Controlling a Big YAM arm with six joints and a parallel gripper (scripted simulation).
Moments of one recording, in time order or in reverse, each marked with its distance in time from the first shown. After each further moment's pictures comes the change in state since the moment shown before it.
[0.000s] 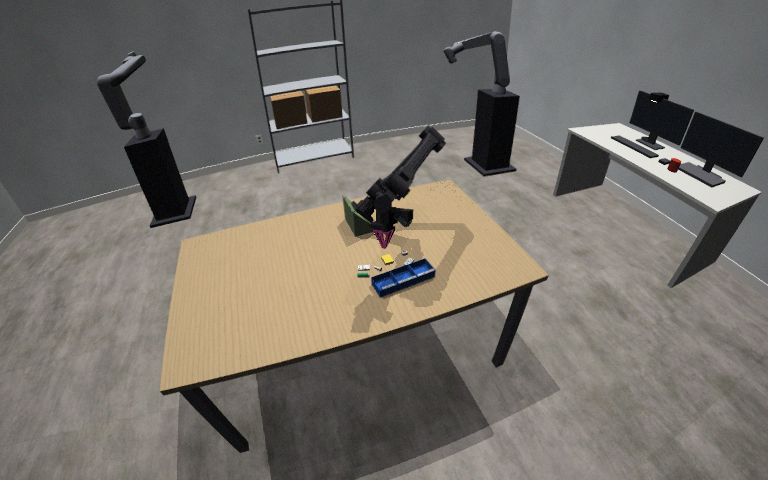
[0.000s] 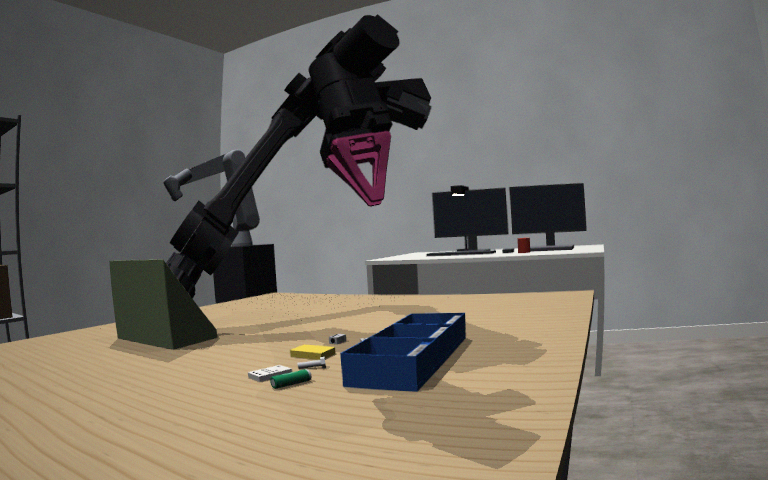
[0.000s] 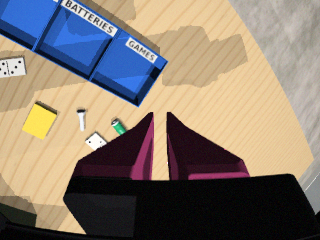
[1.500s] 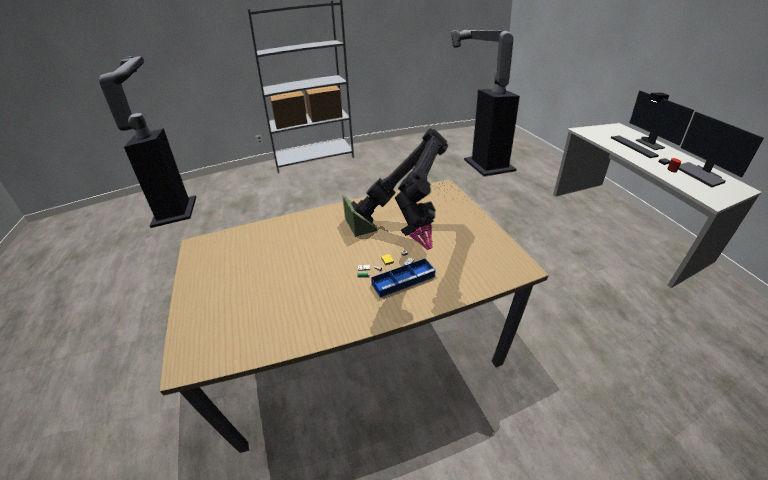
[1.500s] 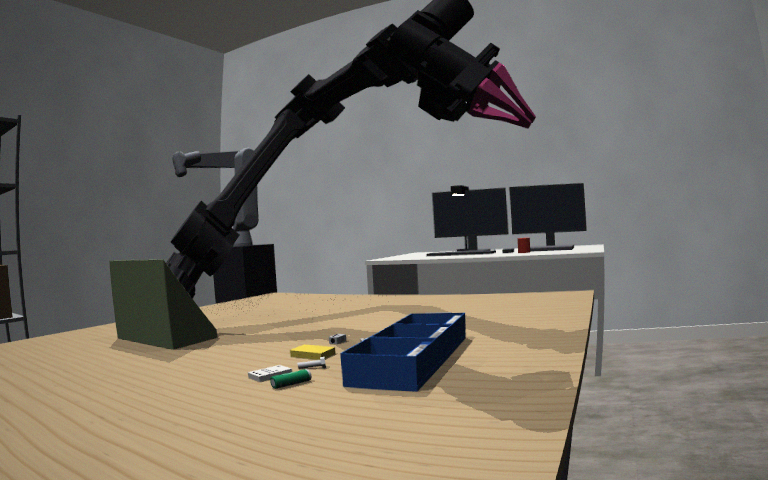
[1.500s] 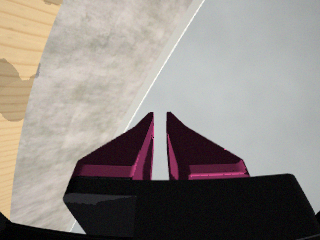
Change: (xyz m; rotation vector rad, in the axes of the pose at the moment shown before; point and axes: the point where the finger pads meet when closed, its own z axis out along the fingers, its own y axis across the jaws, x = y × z) arm -0.197 -0.064 -0.040 0.486 -0.397 -1.308
